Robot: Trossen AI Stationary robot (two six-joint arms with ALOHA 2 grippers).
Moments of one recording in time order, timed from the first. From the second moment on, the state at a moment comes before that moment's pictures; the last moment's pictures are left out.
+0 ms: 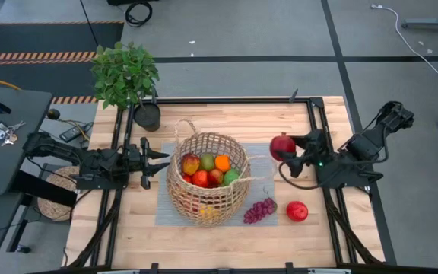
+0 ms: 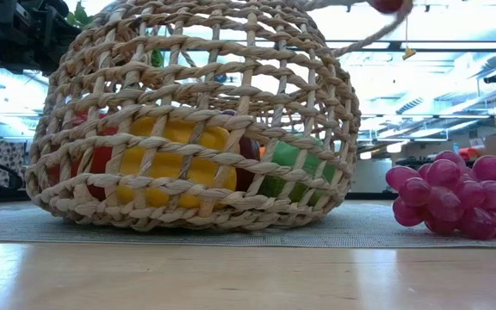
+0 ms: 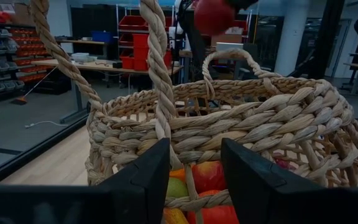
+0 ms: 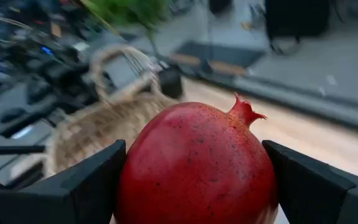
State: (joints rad) left arm -0.27 0.34 0.07 0.32 -0.43 -0.04; right arm 0.65 1.00 1.12 -0.89 1.09 1.09
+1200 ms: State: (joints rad) left arm -0.27 0.34 0.07 0.32 -0.43 -0.04; right arm 0.01 1.81 1.63 -0.48 0.03 0.25
